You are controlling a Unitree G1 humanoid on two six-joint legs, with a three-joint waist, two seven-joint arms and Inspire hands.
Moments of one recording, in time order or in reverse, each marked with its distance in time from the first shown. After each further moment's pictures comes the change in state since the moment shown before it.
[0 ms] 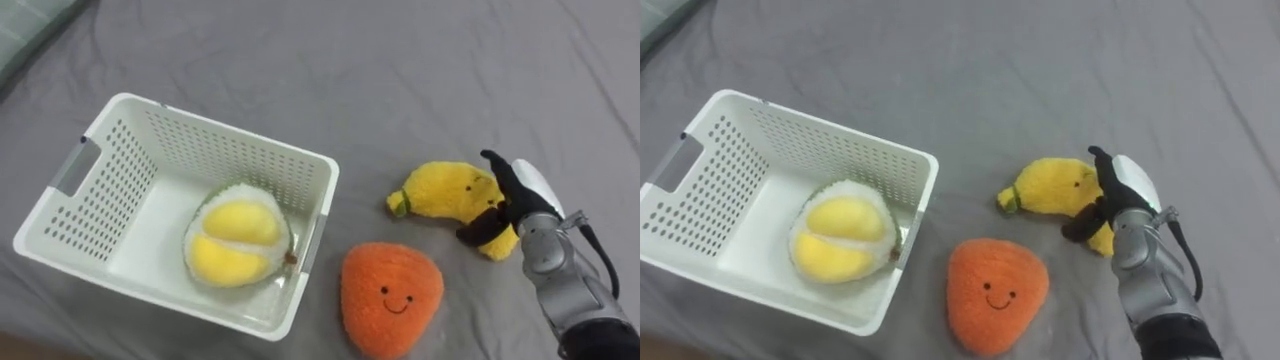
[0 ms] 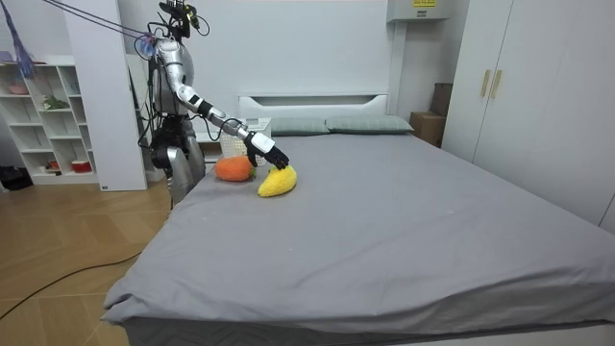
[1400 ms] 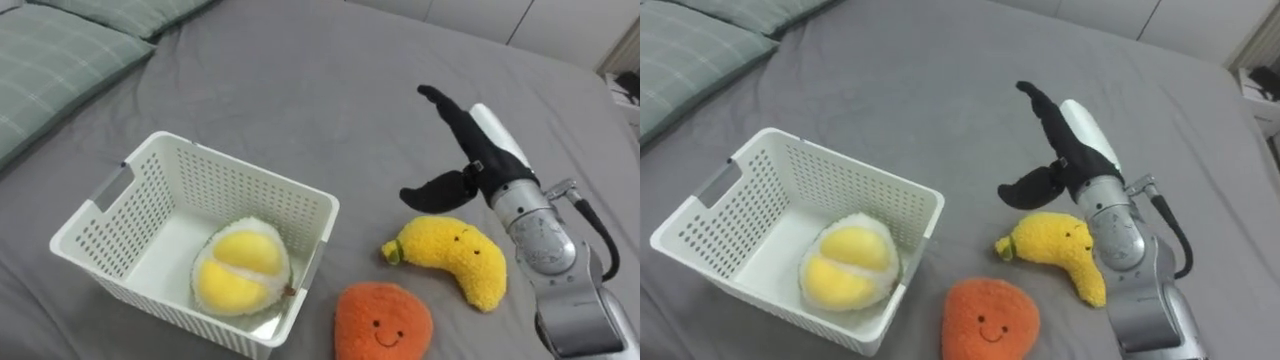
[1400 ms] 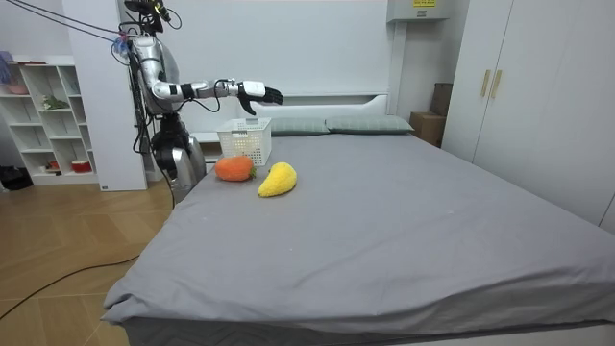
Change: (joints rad) left arm 0.092 -0.022 0.177 -0.049 0.104 0.002 -0.017; right arm 0.247 0.035 -0.040 -0.809 0.045 0.057 0.212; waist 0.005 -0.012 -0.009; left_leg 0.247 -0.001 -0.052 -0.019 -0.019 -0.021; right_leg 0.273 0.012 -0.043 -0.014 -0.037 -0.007
